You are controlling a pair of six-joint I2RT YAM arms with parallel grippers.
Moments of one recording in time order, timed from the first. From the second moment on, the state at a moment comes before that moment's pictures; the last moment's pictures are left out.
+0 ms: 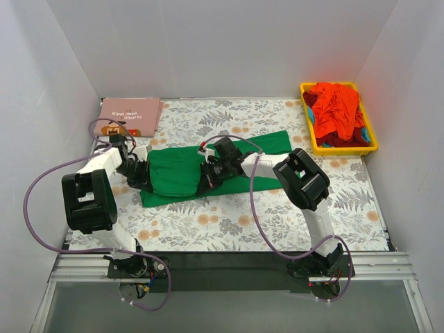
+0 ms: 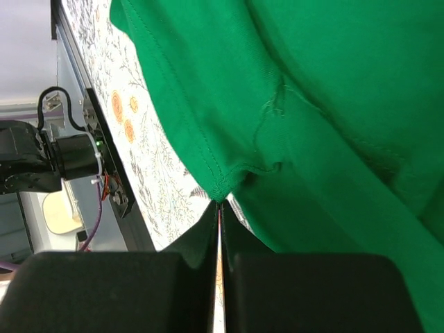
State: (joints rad) left arm 0.16 1.66 1.04 -0.83 0.43 0.25; right arm 0.78 2.14 1.34 -0.03 -0.79 0.52
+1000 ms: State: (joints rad) left arm 0.16 1.91 1.41 -0.78 0.54 0.15; right arm 0.65 2.25 1.52 0.05 -0.83 0.57
